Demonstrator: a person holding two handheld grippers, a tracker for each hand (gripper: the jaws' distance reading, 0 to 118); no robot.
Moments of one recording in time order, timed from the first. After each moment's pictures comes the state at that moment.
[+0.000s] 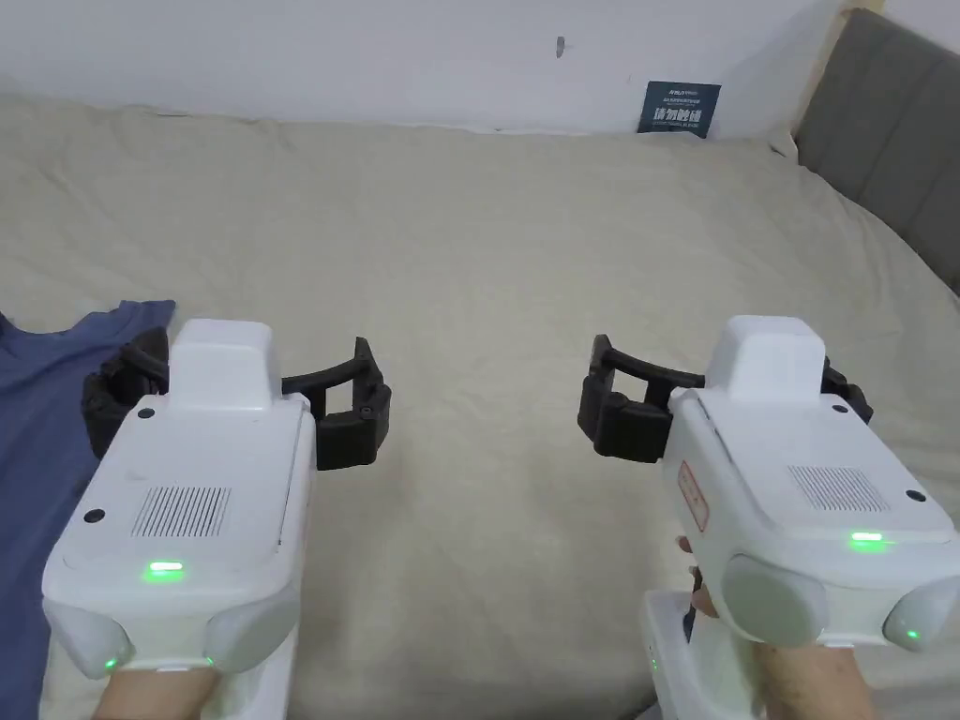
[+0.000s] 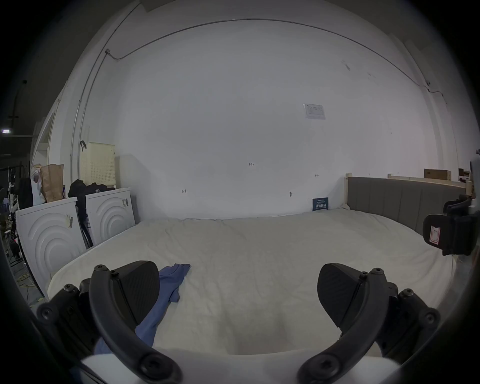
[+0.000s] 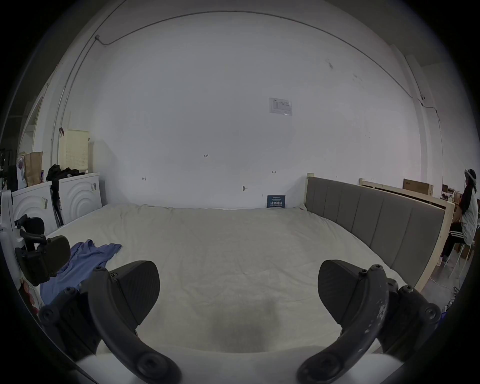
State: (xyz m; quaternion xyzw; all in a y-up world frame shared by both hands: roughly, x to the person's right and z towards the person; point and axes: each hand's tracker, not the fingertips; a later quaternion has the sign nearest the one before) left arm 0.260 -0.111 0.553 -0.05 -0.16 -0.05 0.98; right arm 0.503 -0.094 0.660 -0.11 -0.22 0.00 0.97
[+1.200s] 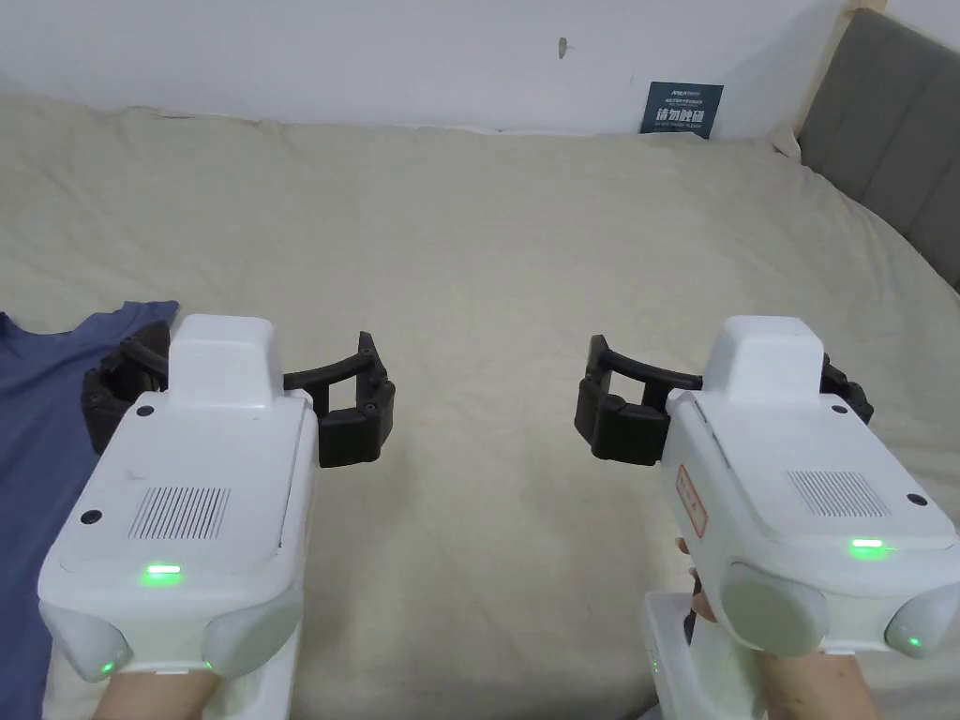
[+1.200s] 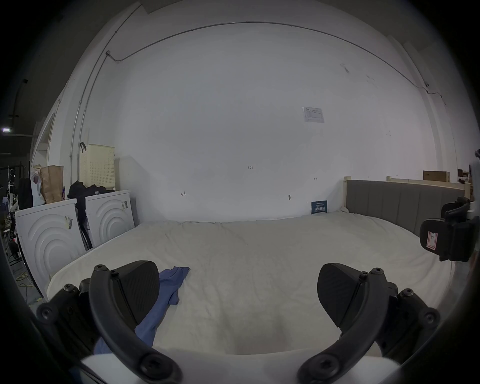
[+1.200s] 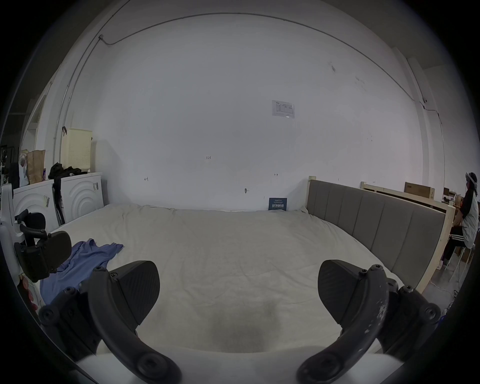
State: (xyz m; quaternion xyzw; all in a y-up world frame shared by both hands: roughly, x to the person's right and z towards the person) left arm 0.259 -0.107 0.557 -0.04 -0.16 -0.05 0.98; right arm 0.499 -0.092 0.662 -0.10 -0.21 0.01 0.97
